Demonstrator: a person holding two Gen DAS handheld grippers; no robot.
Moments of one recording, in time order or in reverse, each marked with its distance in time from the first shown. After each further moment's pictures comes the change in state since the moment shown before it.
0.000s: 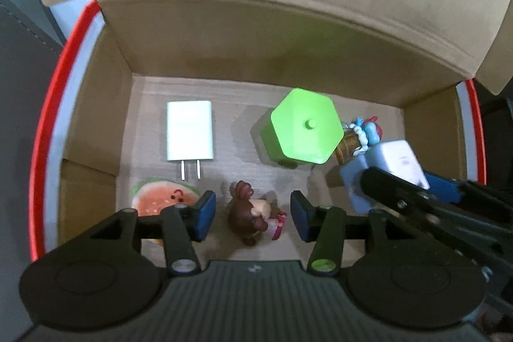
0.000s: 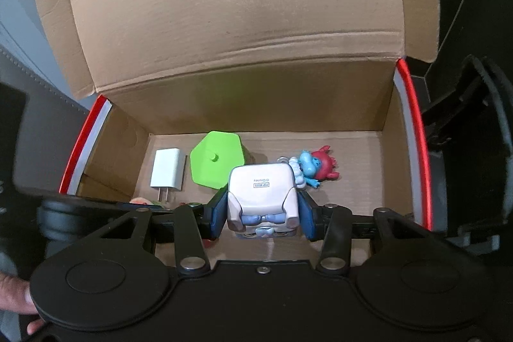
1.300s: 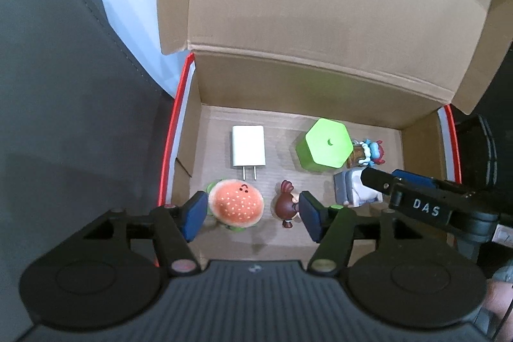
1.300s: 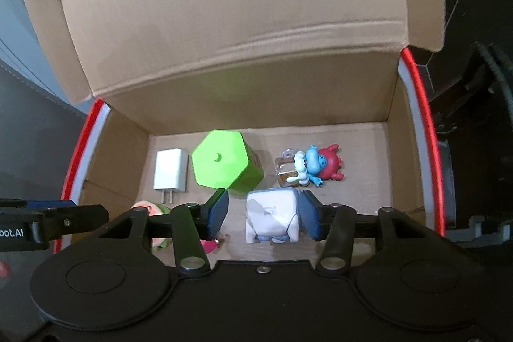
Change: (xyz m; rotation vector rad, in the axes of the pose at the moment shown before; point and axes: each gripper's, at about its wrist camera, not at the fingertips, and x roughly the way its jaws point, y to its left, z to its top) left arm -0.085 0.018 -0.021 0.052 -0.075 0.095; right arm -0.012 -0.007 0.003 0.045 0.014 0.009
